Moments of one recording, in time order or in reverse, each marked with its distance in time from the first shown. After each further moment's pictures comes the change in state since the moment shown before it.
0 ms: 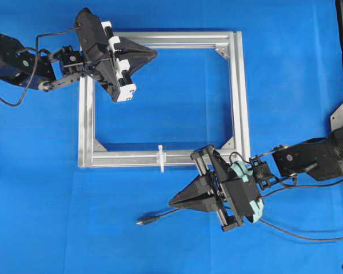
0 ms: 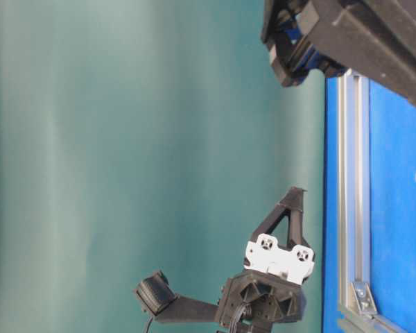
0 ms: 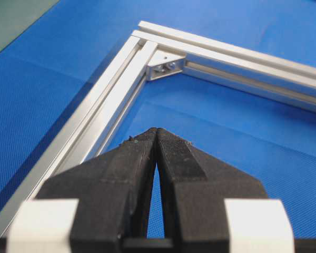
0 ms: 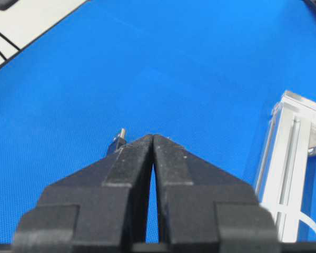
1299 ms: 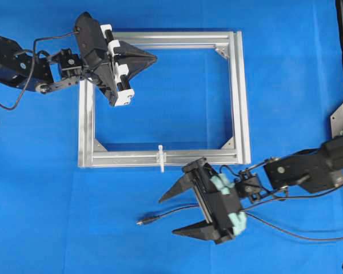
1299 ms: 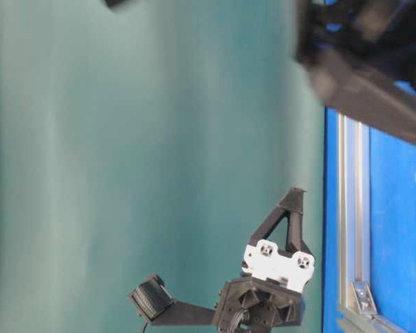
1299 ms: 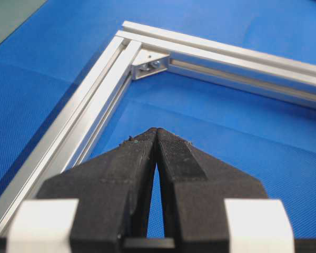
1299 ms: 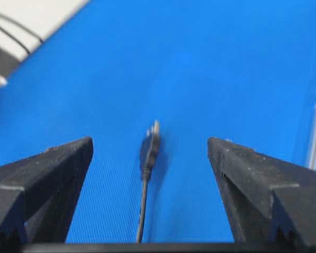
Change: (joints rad) left arm -0.017 -0.018 0.012 0.023 0.008 0.006; right arm 0.052 0.063 -0.100 0.044 0.167 0.077
